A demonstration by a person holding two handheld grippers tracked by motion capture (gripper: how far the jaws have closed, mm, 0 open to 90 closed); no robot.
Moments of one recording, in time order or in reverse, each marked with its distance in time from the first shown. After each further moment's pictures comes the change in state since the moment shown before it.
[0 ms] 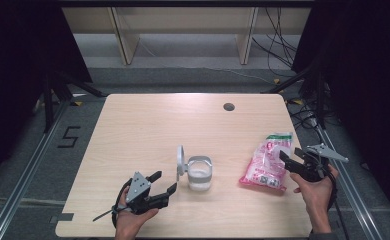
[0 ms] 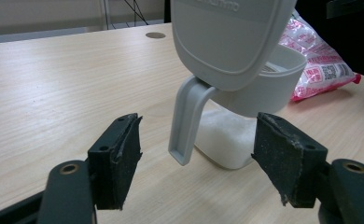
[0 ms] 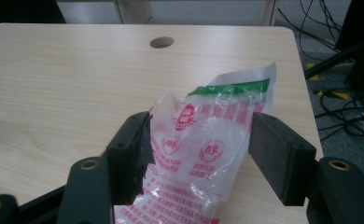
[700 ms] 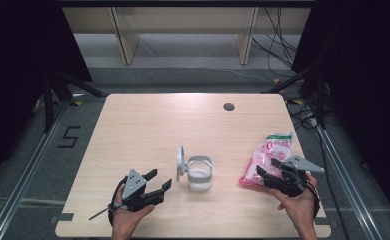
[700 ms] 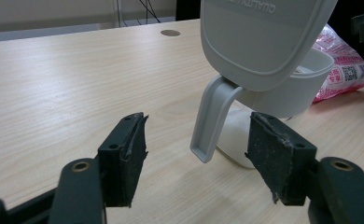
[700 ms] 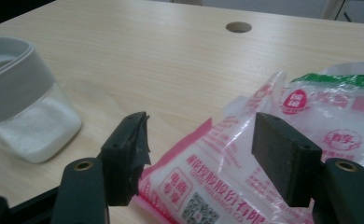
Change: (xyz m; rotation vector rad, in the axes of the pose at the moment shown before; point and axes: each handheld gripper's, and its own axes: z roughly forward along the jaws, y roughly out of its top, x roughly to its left) left arm 0.010 0.002 -0.002 0.010 0.031 0.010; right arm 0.059 -0.021 -0.003 0.049 0.180 -0.118
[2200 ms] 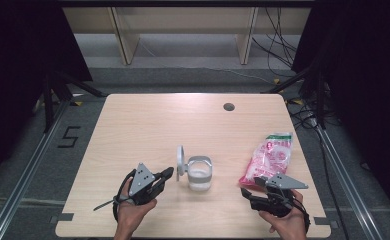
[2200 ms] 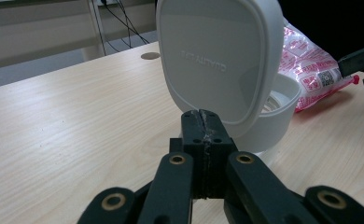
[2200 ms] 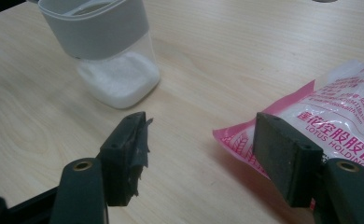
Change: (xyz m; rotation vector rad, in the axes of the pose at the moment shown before) left arm -0.011 0.028 0.009 -0.035 -0.059 0.132; right arm 0.045 -0.025 -0.007 0.077 0.158 -0.076
